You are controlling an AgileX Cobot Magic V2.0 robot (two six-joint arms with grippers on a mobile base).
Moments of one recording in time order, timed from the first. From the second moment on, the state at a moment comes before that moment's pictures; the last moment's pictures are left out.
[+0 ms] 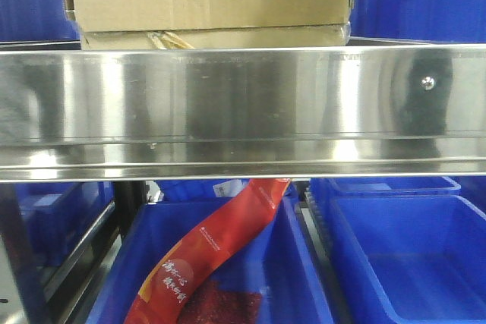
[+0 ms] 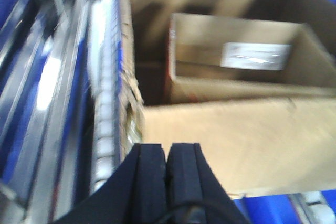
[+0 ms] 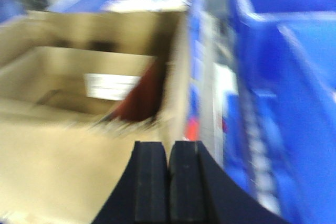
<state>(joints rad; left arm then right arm) -0.34 1.32 -1.53 0.24 0.76 -0.37 0.38 1.29 -1.39 -0.44 0.57 0.59</state>
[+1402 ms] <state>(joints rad) -0.34 0.59 -0.65 0.25 0.24 -0.37 0.38 0.66 -0.60 -0.42 -0.05 0.52</state>
